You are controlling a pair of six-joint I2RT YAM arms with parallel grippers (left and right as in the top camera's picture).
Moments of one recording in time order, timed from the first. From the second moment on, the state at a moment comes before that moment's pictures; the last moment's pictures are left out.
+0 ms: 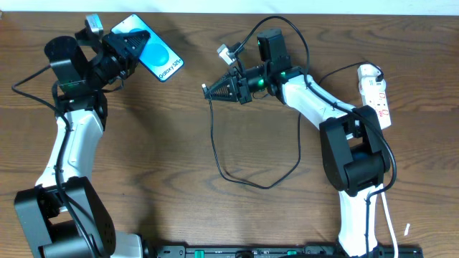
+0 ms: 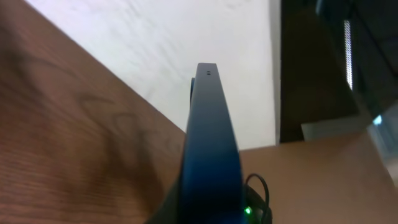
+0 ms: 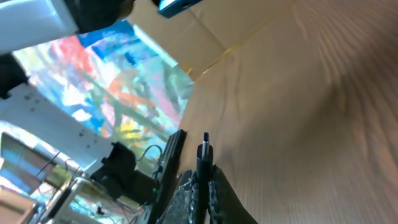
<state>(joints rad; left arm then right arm) 0.22 1.63 1.10 0.35 0.89 -1.11 0.41 2.20 1.57 -0.01 -1.50 0.10</state>
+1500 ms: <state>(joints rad) 0.22 1.63 1.09 0.70 1.24 -1.09 0.52 2.20 1.57 0.50 -1.55 0.34</state>
